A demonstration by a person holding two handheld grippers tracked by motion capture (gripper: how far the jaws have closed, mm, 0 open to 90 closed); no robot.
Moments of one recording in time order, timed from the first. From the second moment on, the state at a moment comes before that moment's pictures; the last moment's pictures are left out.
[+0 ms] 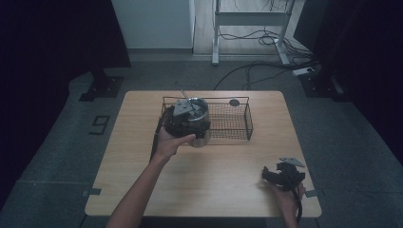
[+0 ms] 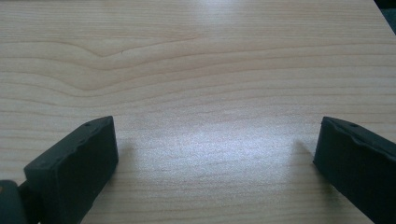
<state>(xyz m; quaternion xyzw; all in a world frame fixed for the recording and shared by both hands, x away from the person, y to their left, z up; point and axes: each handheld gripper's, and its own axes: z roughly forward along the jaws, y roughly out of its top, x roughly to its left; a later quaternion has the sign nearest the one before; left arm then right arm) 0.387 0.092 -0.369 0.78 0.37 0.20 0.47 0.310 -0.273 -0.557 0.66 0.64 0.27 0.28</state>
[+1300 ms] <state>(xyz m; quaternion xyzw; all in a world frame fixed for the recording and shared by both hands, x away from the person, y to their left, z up) 0.428 0.092 -0.374 0.77 0.39 0.20 0.46 0.310 -0.273 -0.557 0.66 0.64 0.27 0.28</state>
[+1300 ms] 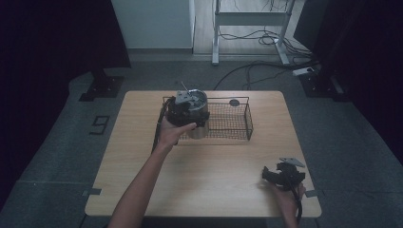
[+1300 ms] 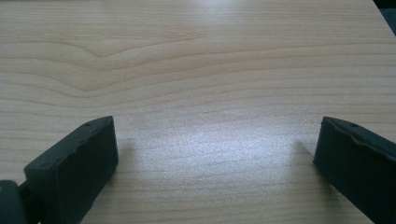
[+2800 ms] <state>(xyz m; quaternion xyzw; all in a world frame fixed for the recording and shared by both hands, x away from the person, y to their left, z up) 0.484 0.074 -0.366 0.77 0.40 0.21 0.44 0.310 -0.273 -0.557 0.66 0.64 0.27 0.27</state>
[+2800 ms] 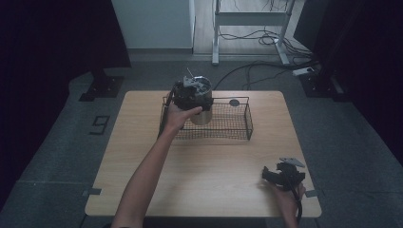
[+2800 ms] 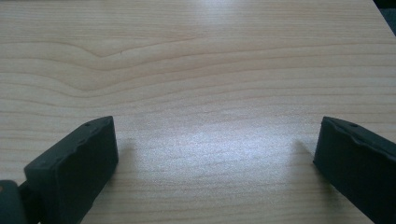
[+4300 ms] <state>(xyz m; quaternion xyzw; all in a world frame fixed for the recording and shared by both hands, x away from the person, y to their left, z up) 0.523 0.069 -0.463 0.76 0.47 0.20 0.40 0.309 -0.273 -0.557 0.66 0.64 0.27 0.28</state>
